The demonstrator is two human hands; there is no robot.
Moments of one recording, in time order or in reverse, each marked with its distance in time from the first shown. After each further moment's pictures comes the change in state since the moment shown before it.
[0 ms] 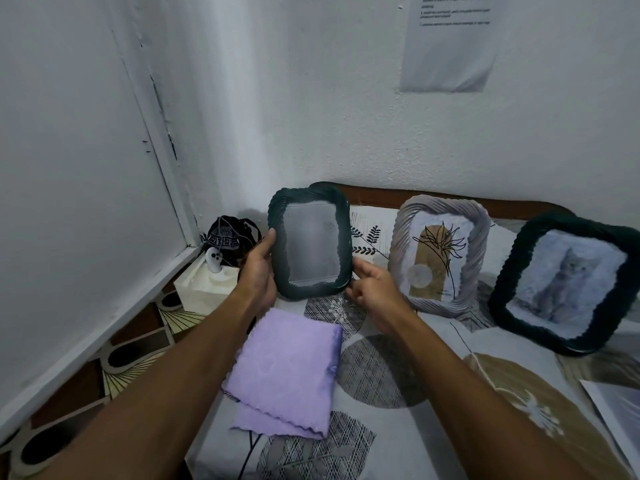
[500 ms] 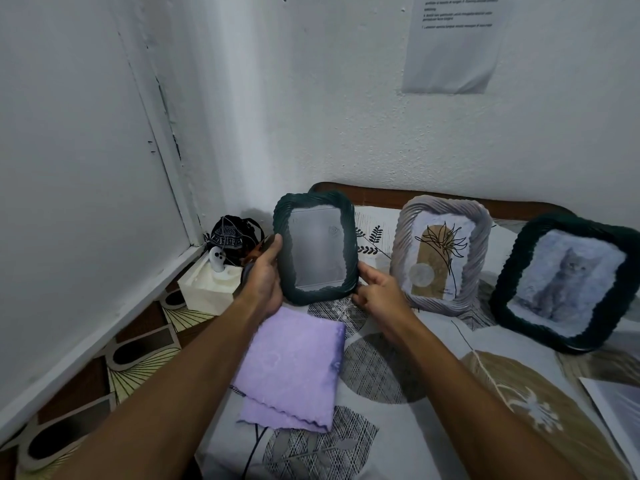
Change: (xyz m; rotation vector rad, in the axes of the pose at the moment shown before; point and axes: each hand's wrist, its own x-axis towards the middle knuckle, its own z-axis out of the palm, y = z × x) left_hand -0.009 -0.007 -0.003 0.009 -0.046 -0.041; right_hand -0.006 0.013 -0.002 -0.008 0.037 -0.035
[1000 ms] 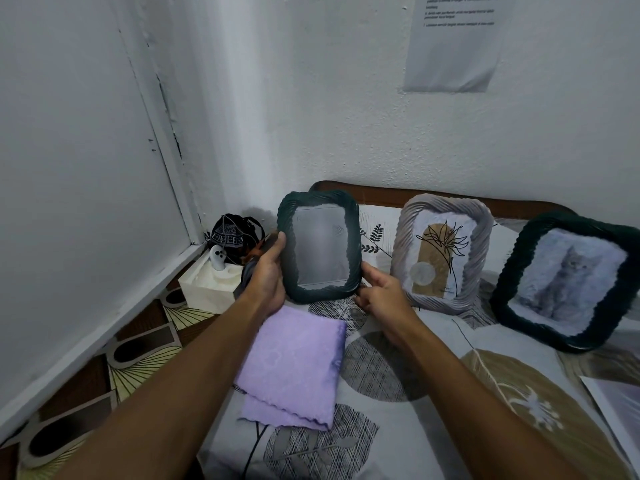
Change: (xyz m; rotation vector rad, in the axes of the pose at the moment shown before) left_hand 0.001 -0.002 0.004 -0.014 0.000 -0.001; right_hand 0.004 0.010 -0.004 -0.011 0.010 -0.003
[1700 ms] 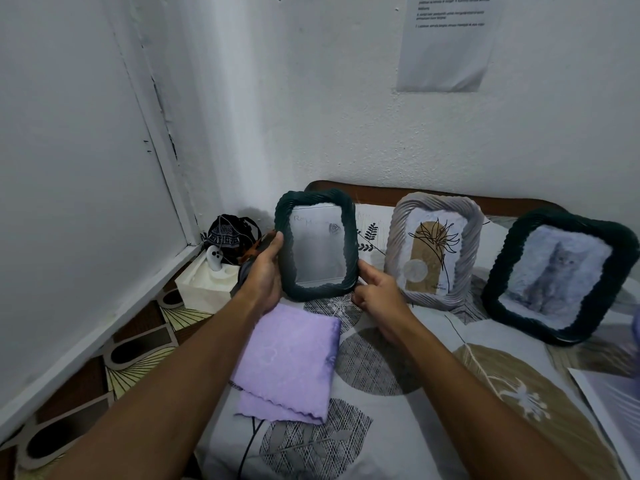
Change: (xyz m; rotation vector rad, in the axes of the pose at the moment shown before) left_hand -0.005 0.002 0.004 0.094 0.020 -0.017; right_hand -0.011 -0.009 -0.002 -0.063 0.002 -0.007
